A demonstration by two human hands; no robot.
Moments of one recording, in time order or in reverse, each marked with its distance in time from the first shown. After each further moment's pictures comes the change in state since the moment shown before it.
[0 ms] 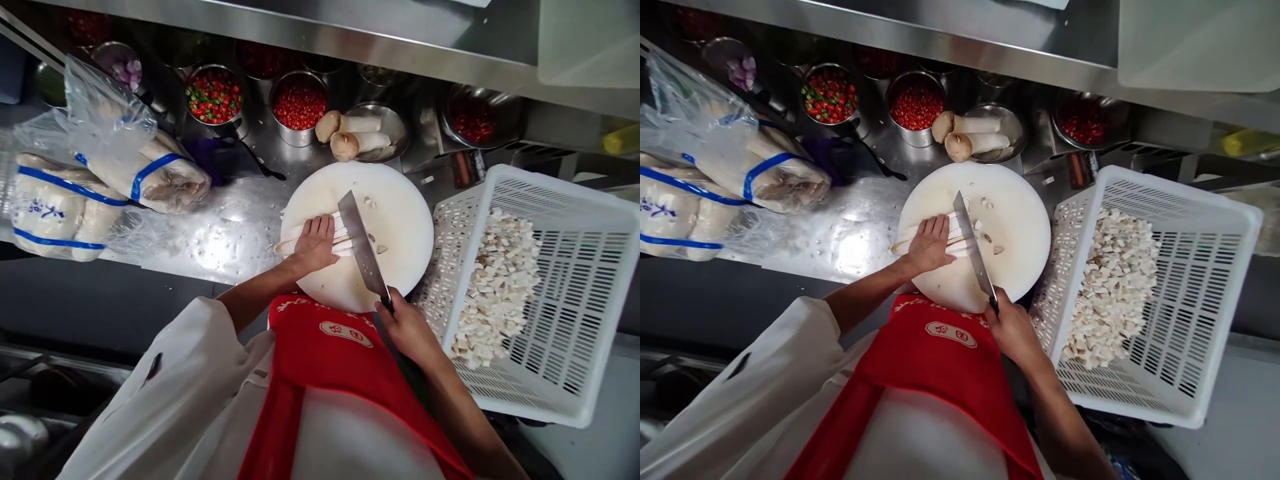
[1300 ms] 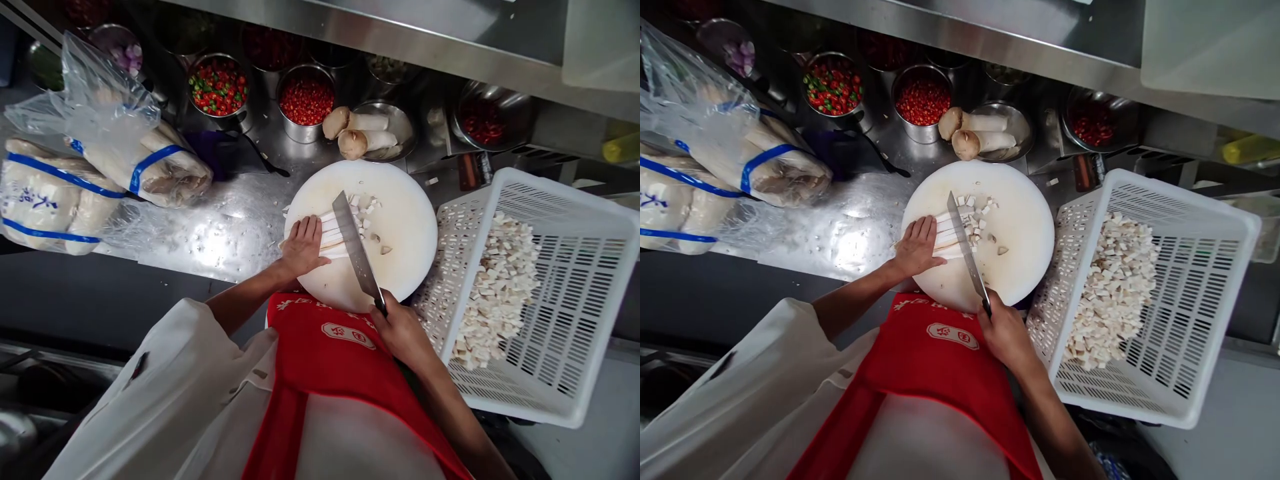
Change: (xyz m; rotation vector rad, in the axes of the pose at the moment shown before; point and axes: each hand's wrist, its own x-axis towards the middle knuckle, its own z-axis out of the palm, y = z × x) left_hand -0.030 -0.028 0.005 0.059 0.054 -0.026; right_hand 0.003 -0.016 0.015 -0.040 -0.008 -0.050
